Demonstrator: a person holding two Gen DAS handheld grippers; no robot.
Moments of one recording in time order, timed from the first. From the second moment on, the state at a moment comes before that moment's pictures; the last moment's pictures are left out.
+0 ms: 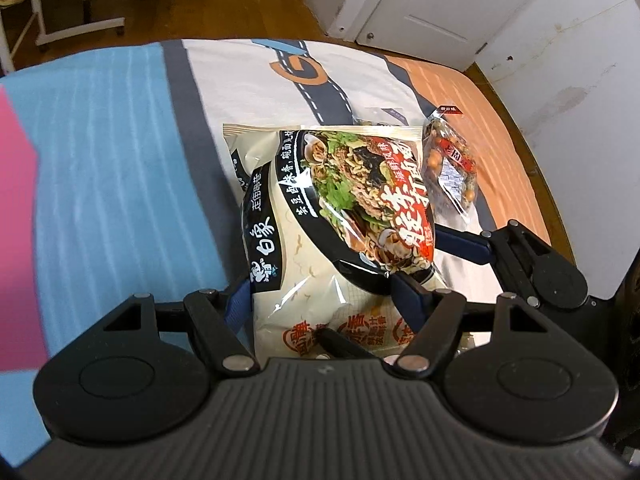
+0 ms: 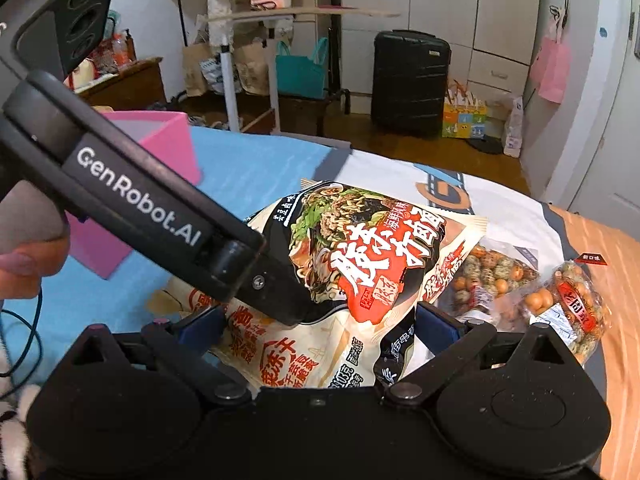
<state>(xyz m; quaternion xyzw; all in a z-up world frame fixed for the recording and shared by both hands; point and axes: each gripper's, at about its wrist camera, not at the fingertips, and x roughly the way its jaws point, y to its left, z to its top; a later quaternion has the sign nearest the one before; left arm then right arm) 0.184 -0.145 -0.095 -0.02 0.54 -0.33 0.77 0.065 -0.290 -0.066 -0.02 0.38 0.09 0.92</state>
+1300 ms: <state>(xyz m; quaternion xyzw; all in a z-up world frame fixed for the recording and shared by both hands) 0.216 0.176 -0.012 -0.07 0.49 -0.14 0.86 0.174 -0.044 -0.020 -0.01 0.27 0.36 0.89</state>
